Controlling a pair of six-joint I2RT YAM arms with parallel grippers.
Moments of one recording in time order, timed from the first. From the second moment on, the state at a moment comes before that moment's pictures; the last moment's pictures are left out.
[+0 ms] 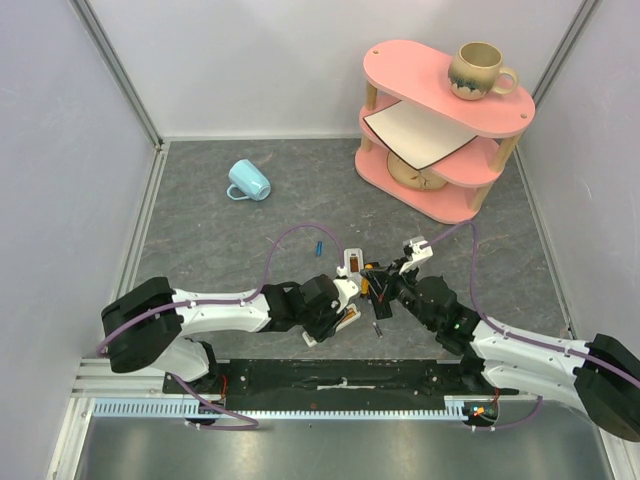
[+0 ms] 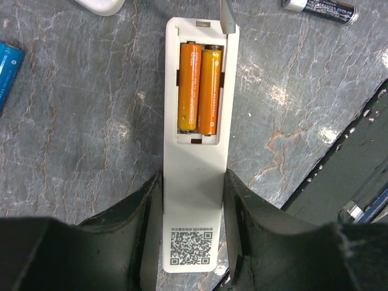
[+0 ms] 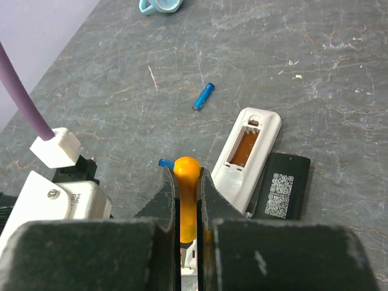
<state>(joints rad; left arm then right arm) -1.13 1.44 0.66 -0.18 0.01 -0.21 0.91 0.92 0.21 0.53 0.28 0.48</state>
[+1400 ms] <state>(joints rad) -1.13 1.41 0.63 -0.17 0.01 -0.21 0.91 1.12 0.18 0.79 0.31 0.53</state>
